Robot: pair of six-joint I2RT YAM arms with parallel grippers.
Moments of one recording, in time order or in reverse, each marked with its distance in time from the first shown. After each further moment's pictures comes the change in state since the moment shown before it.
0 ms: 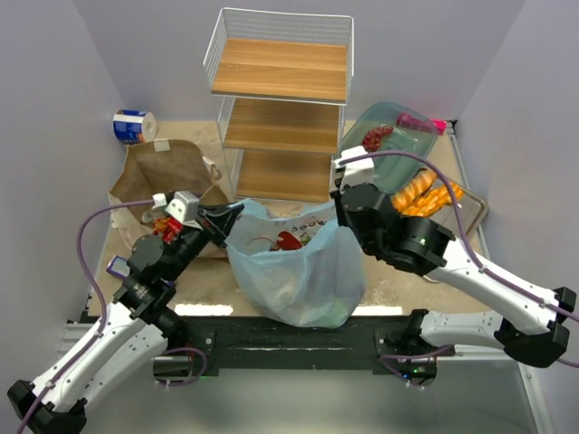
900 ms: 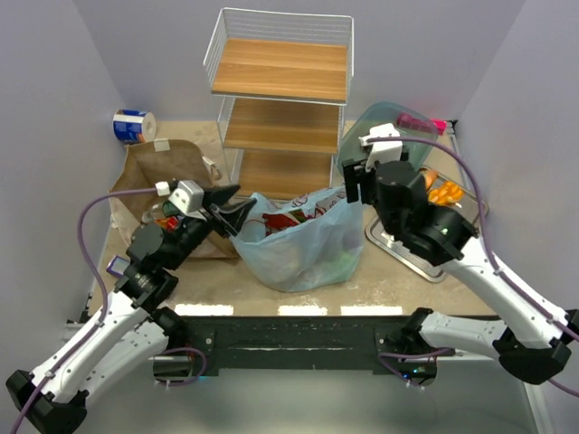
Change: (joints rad) left arm 0.000 0.105 0.087 0.074 0.051 0.048; right arm -0.222 -0.042 0.014 0.068 -0.076 -0.163
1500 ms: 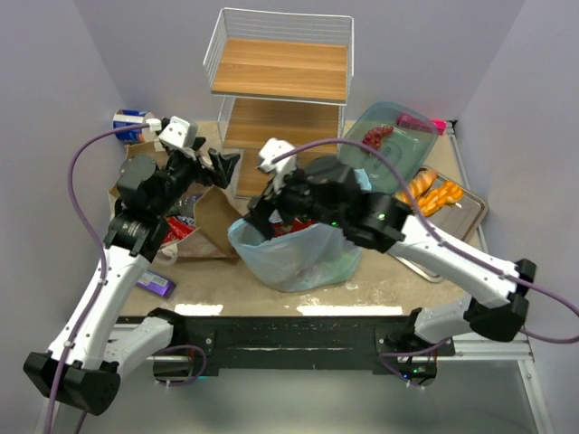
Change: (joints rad) left arm 0.294 0.318 0.463 -0.299 0.106 0.133; right arm 0.219 0.283 0.281 0.107 -0.653 -0.069
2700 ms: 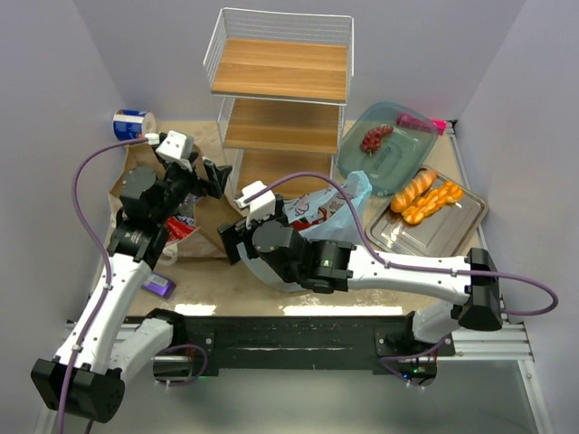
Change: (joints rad) left arm 0.101 -0.041 -0.163 0.024 0.014 0.002; right arm 0.307 0.151 -0.221 0.302 0.628 0.319
